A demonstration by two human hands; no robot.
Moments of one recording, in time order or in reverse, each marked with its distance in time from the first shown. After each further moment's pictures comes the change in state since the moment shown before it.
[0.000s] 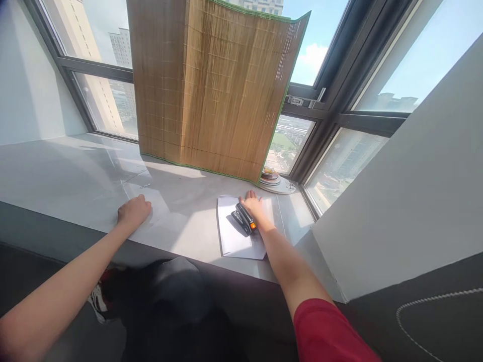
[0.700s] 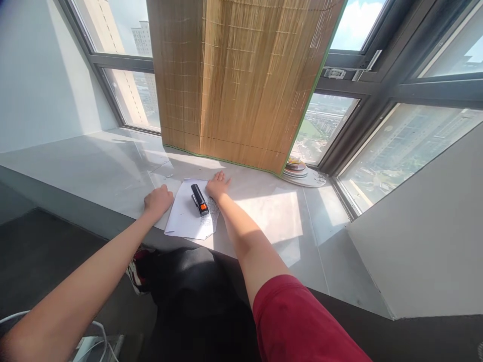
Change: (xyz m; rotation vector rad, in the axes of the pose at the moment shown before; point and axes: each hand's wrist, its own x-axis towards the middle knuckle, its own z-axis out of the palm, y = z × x) left_hand -0.010 0.007 -0.009 0.005 -0.027 -0.053; right_hand 0.030 -0.226 0.045 0.210 0.011 -0.160
